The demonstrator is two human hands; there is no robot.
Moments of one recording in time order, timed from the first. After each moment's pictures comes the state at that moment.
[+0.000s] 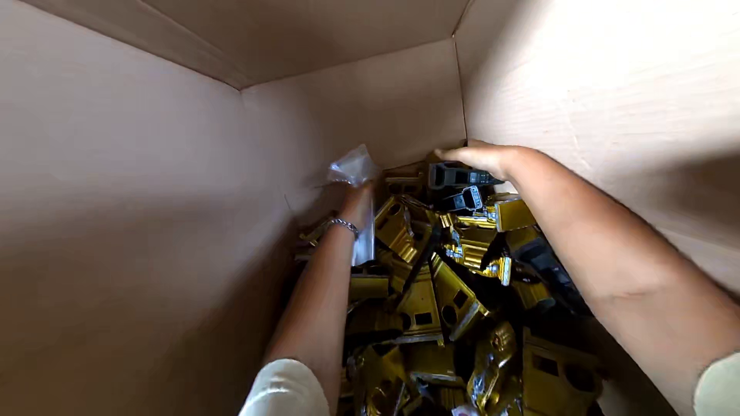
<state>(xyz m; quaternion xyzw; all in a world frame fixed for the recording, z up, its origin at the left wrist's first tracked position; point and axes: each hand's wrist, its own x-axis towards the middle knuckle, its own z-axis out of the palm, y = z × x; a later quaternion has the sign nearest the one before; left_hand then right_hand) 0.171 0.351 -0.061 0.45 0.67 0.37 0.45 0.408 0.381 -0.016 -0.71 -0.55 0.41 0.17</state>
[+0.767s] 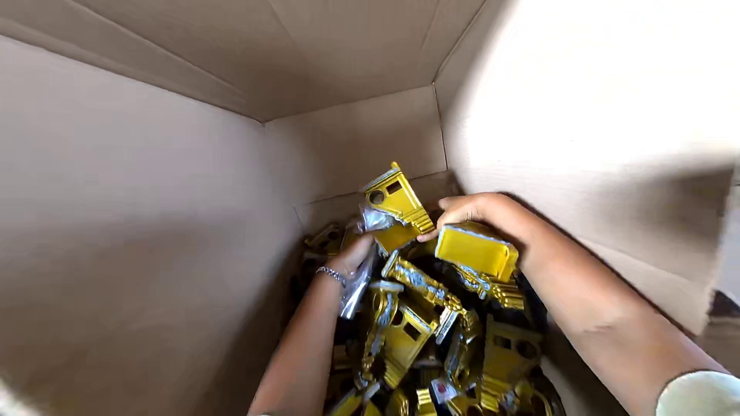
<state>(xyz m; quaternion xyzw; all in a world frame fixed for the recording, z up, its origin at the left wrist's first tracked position) 0.159 0.246 -0.021 0.45 0.59 0.27 0.61 0.391 0.287 0.004 -0.61 -0.67 0.43 0.01</state>
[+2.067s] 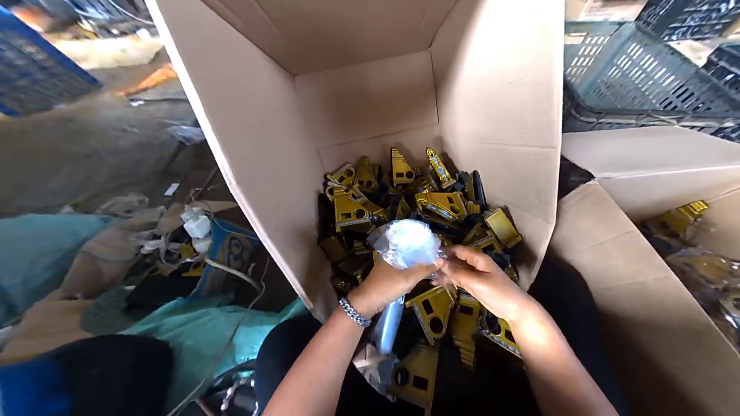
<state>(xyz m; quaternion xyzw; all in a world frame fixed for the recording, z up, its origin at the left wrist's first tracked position) 0.141 -0.027 0.027 0.55 0.44 0.30 0.65 0.330 -0.068 0.012 -0.46 -0.50 0.58 0.45</state>
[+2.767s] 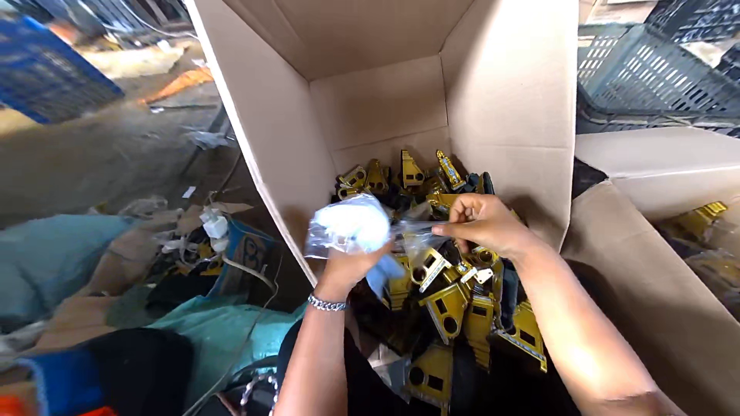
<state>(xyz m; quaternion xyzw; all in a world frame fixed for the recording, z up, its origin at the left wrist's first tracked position) 0.076 -0.004 0.036 0.62 0.47 0.50 0.39 0.323 -0.008 0.068 -0.53 -0.58 0.49 0.38</state>
